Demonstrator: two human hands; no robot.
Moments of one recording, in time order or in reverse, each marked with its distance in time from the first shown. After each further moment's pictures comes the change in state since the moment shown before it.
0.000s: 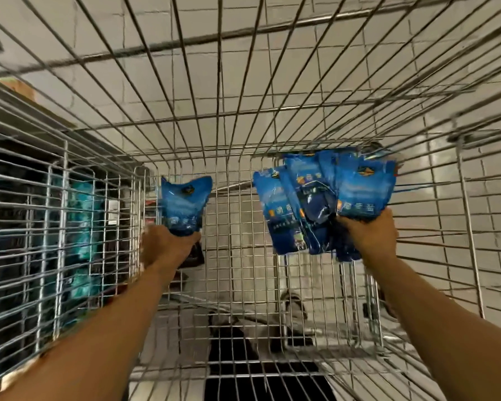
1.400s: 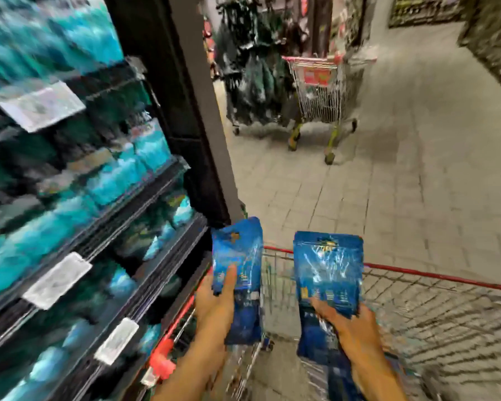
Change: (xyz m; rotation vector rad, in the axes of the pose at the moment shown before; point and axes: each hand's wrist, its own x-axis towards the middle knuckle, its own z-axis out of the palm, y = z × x) left_hand -0.428 0.054 -0.438 -1.093 0.436 0.344; right_hand -0.367 -0.332 -0.259 0.575 -0.684 -0.445
